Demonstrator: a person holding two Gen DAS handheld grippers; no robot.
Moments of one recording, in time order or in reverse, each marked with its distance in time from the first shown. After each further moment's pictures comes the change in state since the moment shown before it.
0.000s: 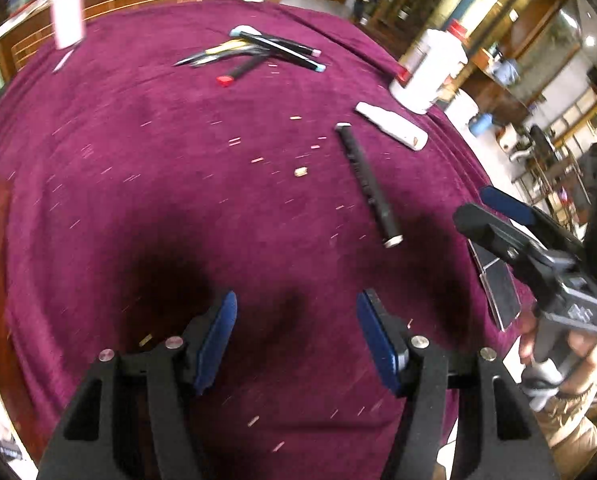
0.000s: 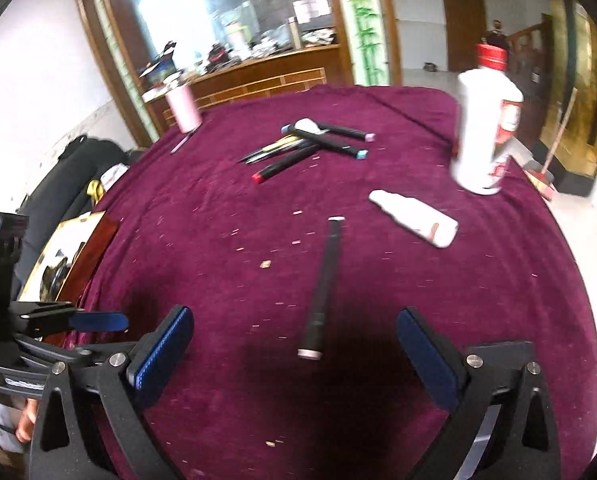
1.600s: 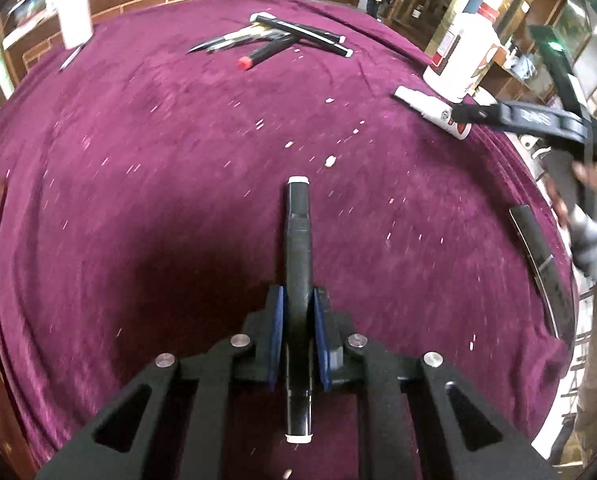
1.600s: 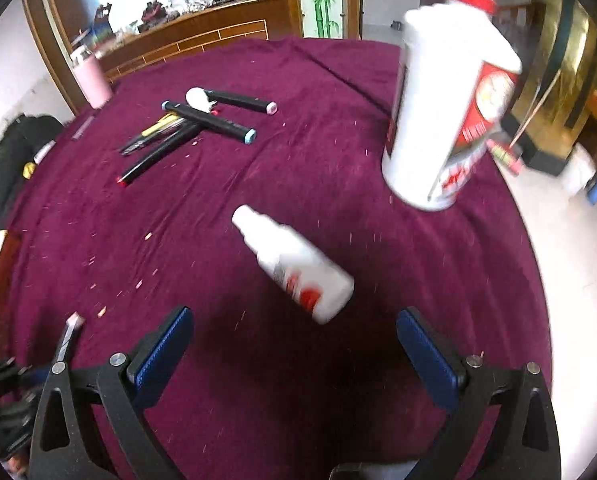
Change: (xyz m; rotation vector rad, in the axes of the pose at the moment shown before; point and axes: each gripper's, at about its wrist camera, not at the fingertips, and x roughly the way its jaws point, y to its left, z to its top) left arm 0.036 0.022 -0.017 -0.011 -0.029 0.084; right arm 0.103 -0.081 0.079 -0.049 0.231 -0.193
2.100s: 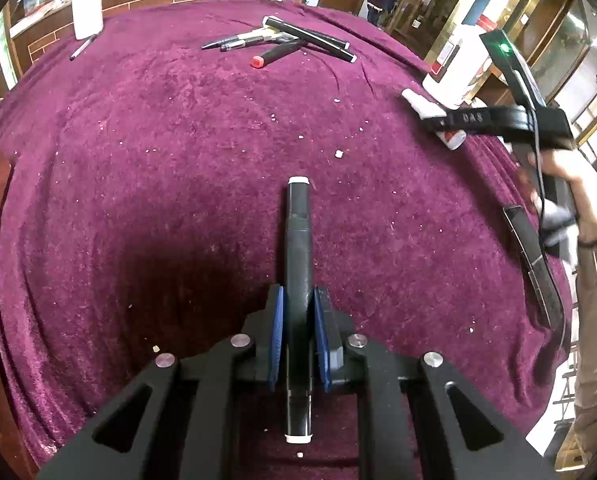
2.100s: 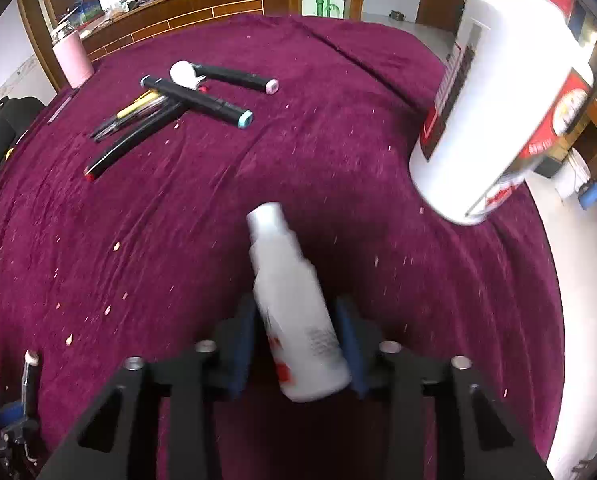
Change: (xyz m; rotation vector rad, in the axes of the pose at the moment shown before) left arm -0.005 0.008 -0.013 -0.015 -0.033 -0.024; right arm 0.027 0.012 -0.002 0.017 0.063 -0.031
